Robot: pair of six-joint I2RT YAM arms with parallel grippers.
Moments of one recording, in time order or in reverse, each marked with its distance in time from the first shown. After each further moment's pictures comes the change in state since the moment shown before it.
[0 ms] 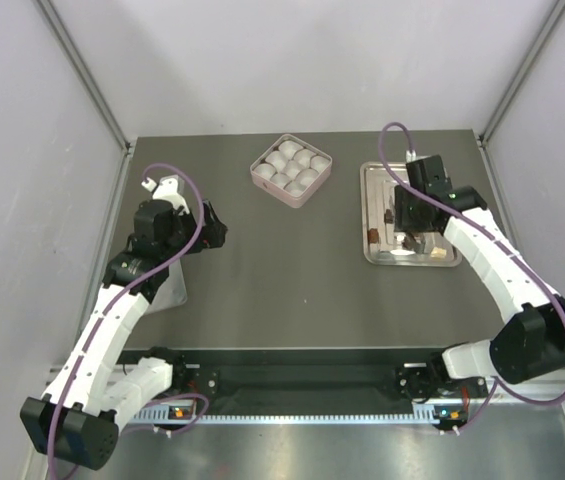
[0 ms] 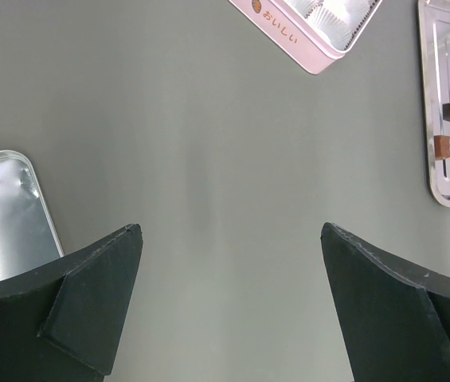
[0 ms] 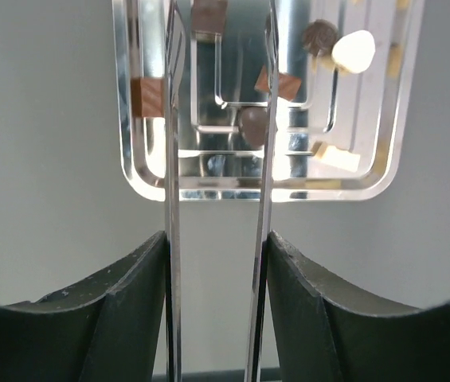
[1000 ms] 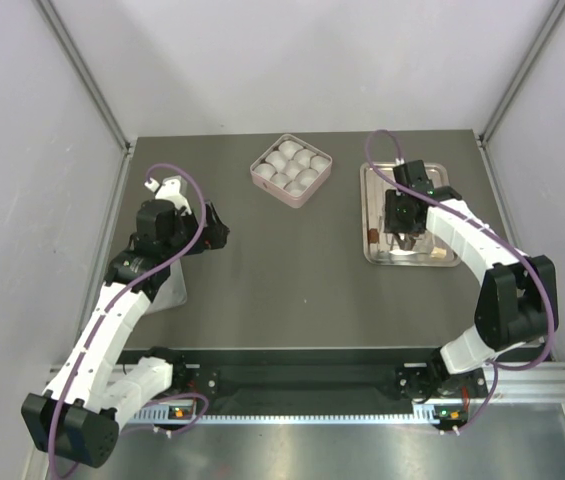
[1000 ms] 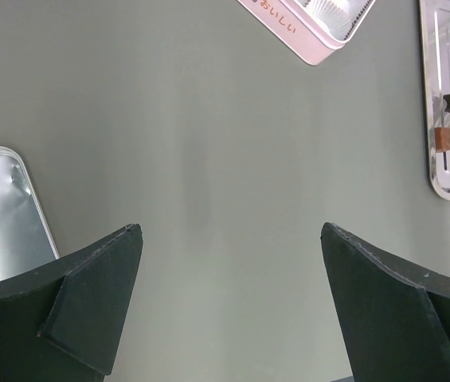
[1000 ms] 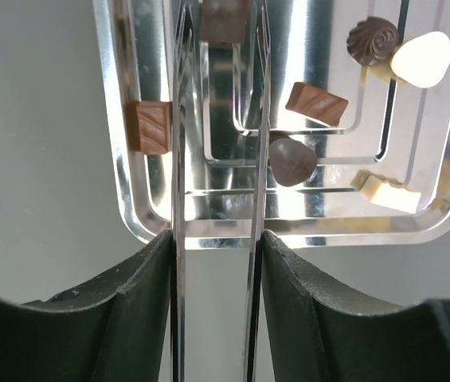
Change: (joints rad) left arm 0.000 0.013 -0.007 0.003 0.019 0.000; right arm -0.019 0.184 -0.067 0.183 -0.043 0.040
